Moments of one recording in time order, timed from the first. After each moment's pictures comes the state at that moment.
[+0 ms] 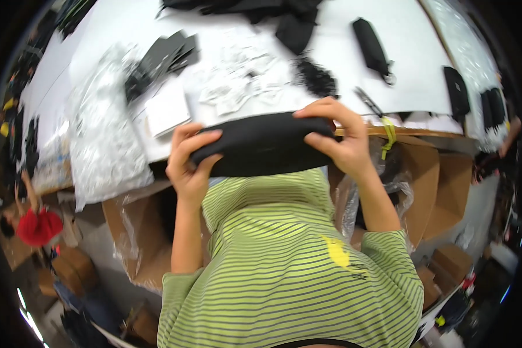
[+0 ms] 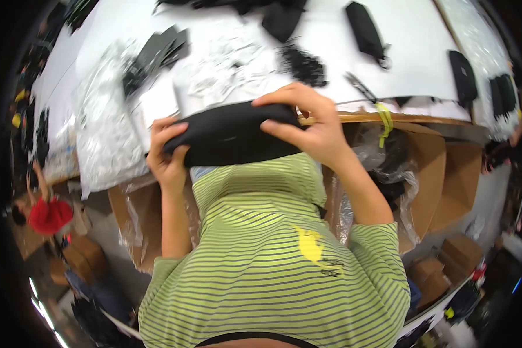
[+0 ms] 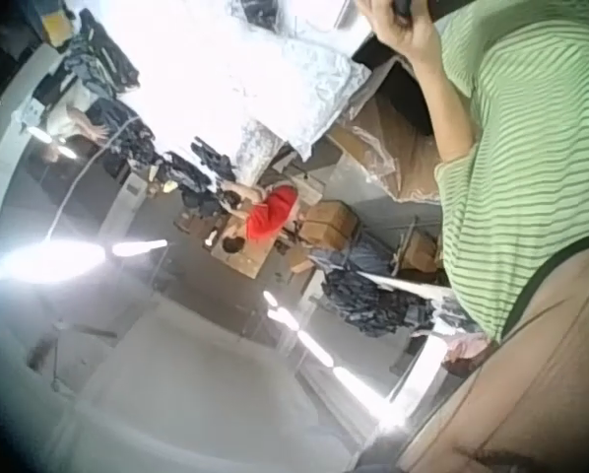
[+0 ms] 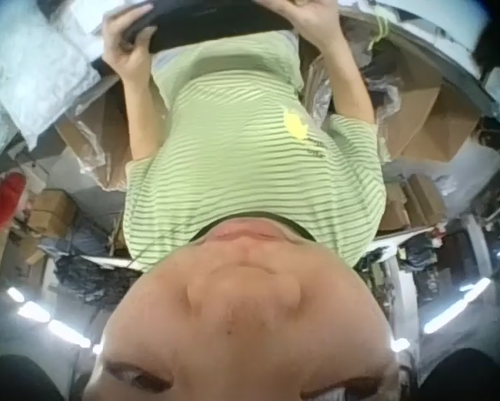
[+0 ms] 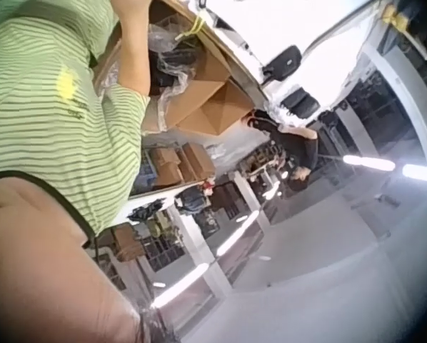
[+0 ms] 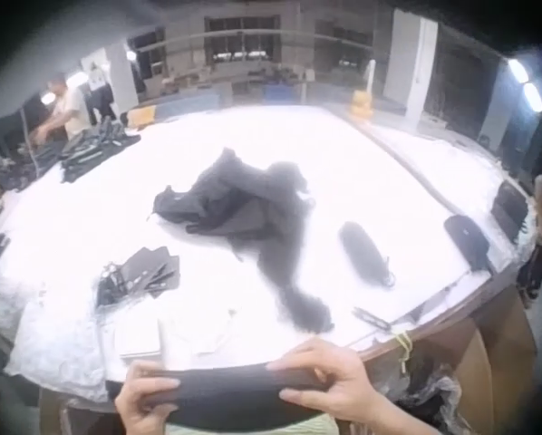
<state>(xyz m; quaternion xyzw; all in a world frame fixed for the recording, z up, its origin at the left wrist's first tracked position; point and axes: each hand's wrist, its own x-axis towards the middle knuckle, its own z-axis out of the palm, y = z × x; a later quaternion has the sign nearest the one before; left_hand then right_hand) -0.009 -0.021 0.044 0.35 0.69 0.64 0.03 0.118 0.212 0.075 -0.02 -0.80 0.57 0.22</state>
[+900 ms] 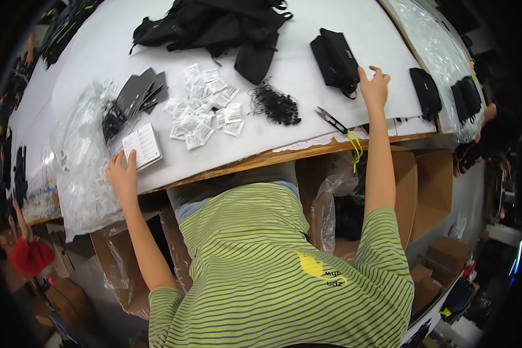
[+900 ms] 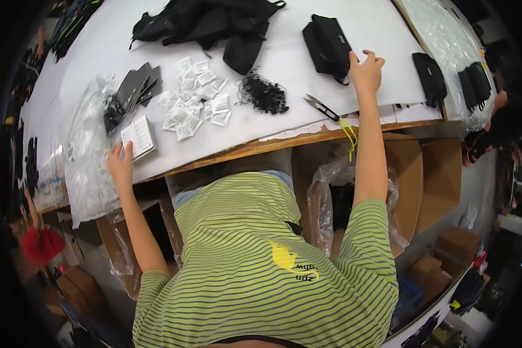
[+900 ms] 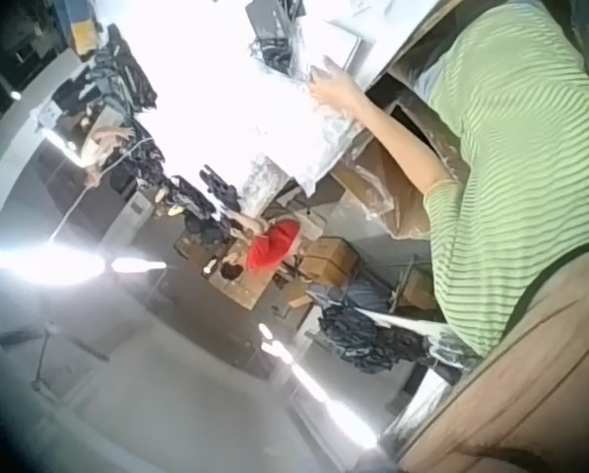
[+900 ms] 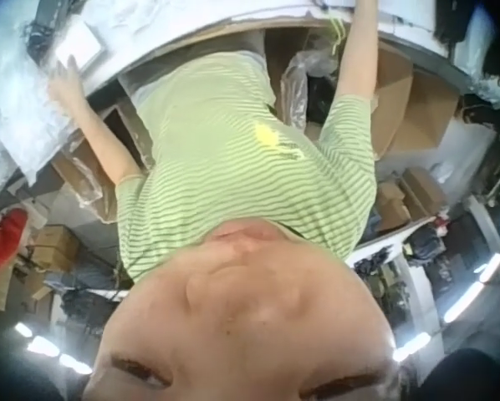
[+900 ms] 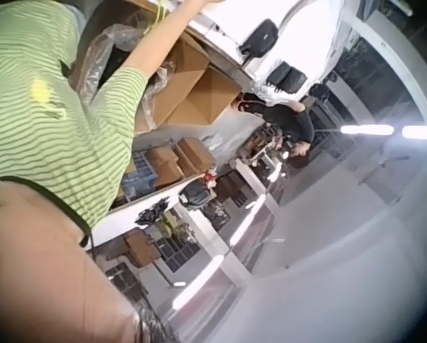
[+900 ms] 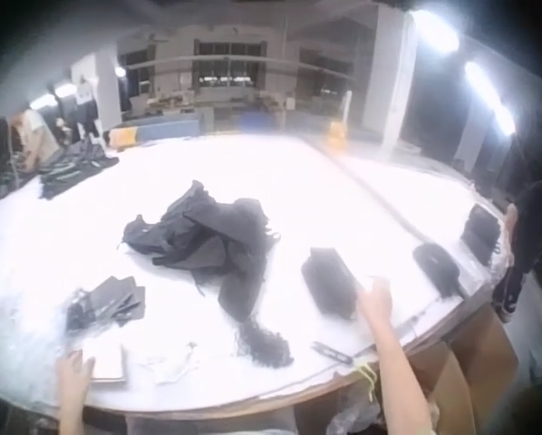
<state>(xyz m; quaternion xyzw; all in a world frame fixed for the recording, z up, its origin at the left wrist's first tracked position) -0.140 -0.098 -0.041 0.12 0.98 0.14 -0.05 0.120 0.469 -0.018 -0.52 -0.80 0.14 0.27</state>
